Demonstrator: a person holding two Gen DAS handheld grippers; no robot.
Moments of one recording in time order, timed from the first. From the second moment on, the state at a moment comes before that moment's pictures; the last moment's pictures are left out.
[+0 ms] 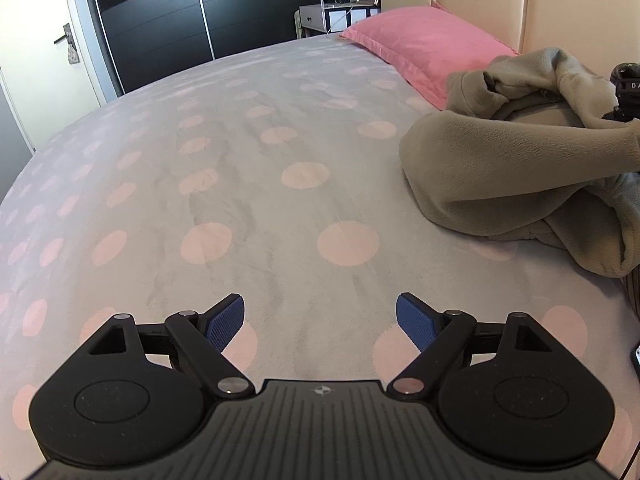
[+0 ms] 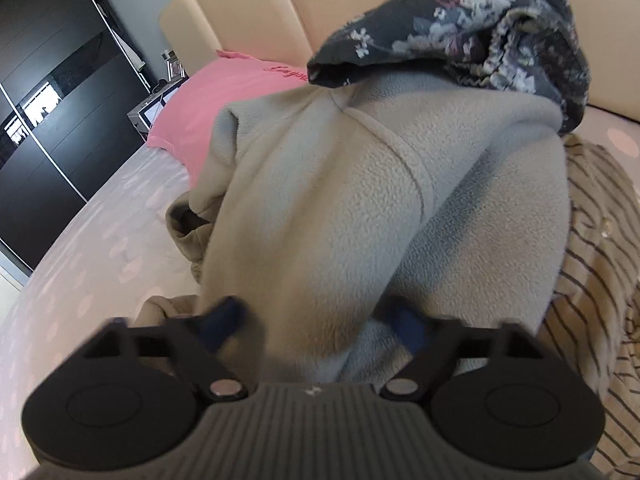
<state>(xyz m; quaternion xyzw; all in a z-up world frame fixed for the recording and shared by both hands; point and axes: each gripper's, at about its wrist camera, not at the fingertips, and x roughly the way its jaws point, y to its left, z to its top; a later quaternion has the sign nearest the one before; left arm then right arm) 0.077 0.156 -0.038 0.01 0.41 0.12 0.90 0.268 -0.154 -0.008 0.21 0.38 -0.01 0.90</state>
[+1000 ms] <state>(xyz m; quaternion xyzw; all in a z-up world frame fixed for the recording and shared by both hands) -0.076 0.200 0.092 0.08 0.32 0.23 0.91 -0.013 0.024 0.142 0.02 0.29 0.46 0.84</state>
